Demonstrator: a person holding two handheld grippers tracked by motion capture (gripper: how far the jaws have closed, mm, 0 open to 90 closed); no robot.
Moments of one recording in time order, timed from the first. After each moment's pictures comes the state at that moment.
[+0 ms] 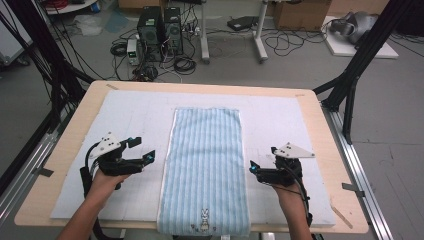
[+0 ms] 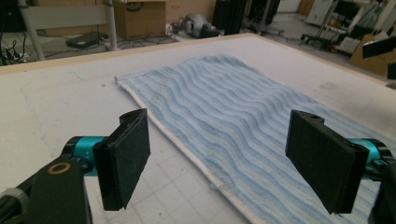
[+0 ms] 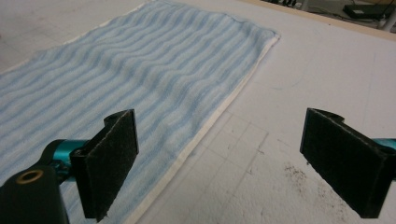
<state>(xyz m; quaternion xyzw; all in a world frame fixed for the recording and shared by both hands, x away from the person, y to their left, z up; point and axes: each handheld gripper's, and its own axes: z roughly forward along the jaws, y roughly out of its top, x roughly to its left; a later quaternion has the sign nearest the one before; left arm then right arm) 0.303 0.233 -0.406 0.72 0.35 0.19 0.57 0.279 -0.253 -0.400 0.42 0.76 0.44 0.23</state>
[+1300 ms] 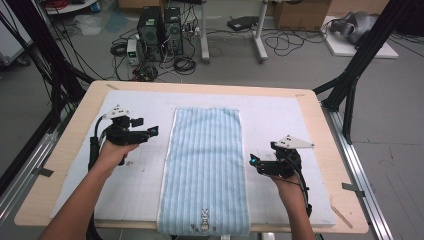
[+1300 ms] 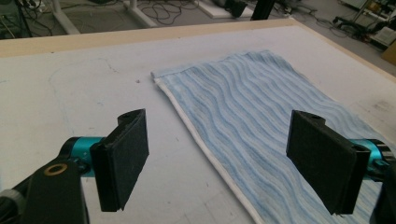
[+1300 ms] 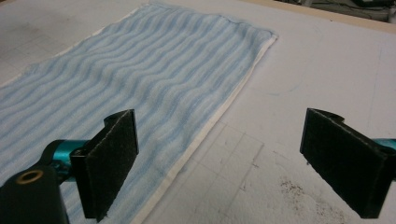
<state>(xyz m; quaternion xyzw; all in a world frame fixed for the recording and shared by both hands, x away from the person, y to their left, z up) 0.382 0.220 -0.389 0.73 0.43 0.16 0.51 0.302 -0.253 -0.397 0.43 0.76 0.44 0.21</state>
